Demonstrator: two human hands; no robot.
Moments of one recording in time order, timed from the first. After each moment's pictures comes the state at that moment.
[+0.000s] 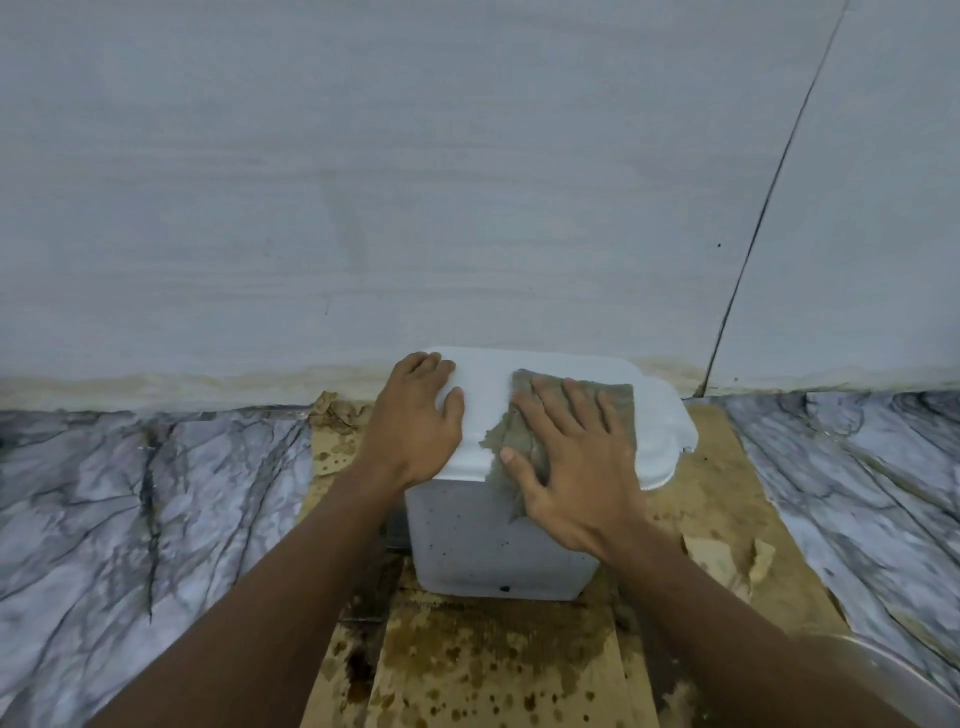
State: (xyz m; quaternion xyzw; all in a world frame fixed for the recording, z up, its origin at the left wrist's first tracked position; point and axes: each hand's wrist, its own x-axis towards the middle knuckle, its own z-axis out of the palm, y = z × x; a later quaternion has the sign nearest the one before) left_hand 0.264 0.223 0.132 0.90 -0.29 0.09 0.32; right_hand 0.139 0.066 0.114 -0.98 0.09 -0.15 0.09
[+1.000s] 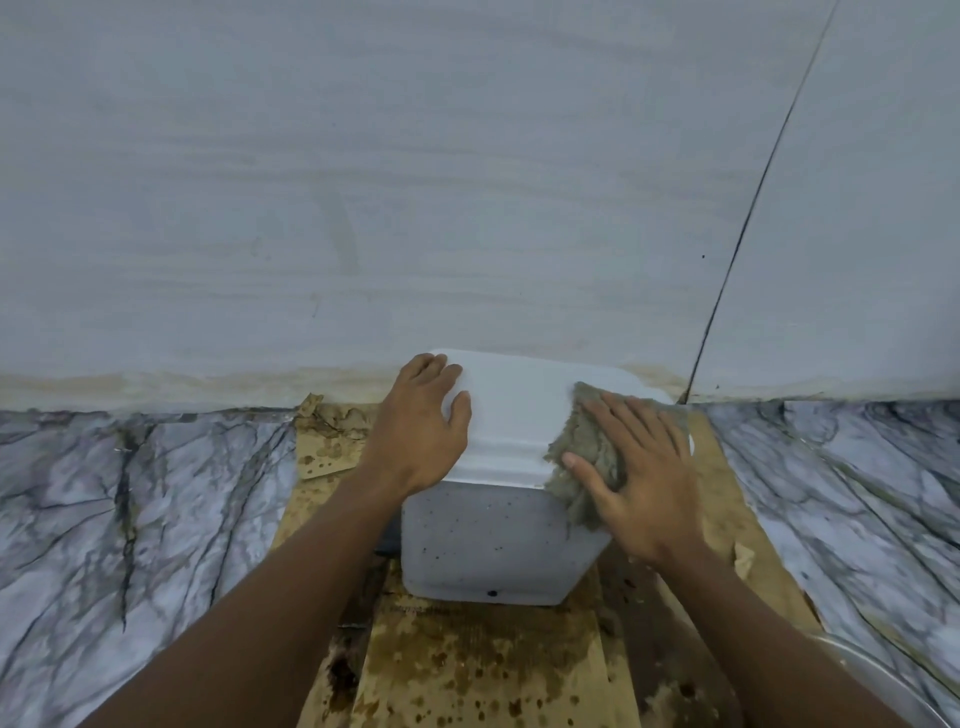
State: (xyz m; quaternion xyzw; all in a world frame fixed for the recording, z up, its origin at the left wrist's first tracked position) left_hand 0.259 0.212 0.127 0.88 -0.32 0.09 0.33; right_hand 0.105 0.008 0.091 -0.94 0.14 -0.28 0.13
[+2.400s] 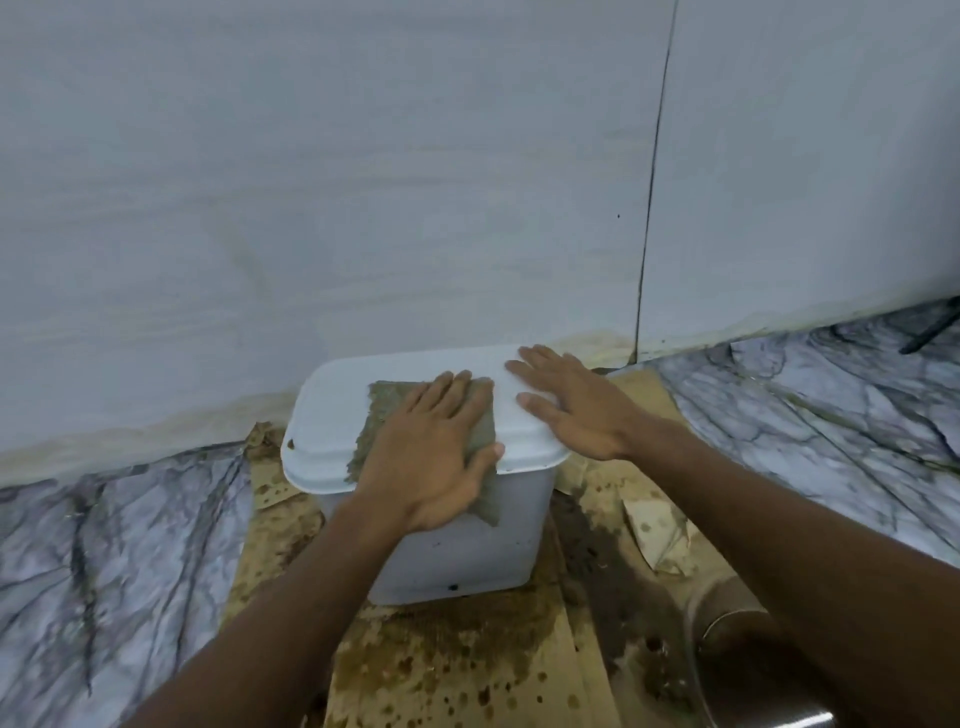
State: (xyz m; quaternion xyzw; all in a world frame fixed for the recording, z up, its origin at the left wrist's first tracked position) left_hand 0.193 0.137 0.136 0.87 -0.48 0.07 0.07; right_hand 0.125 -0.077 0.126 -0.97 0.05 -0.03 0.22
